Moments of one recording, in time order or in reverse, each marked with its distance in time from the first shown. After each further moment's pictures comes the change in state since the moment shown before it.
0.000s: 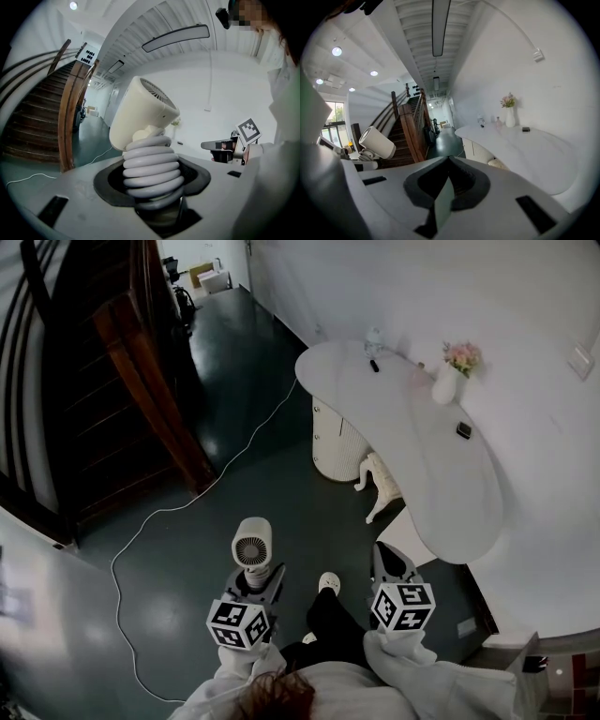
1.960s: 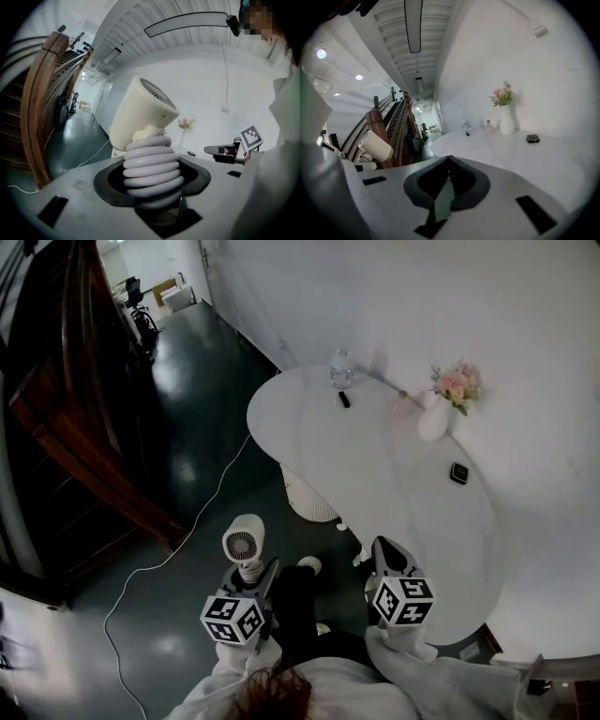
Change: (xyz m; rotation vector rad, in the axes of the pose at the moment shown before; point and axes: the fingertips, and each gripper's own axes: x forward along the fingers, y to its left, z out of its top) left arm 0.302 0.052 0.088 -0.031 0.025 -0.076; right arm 0.216 -0.175 0.105 0.092 -0.040 -0.105
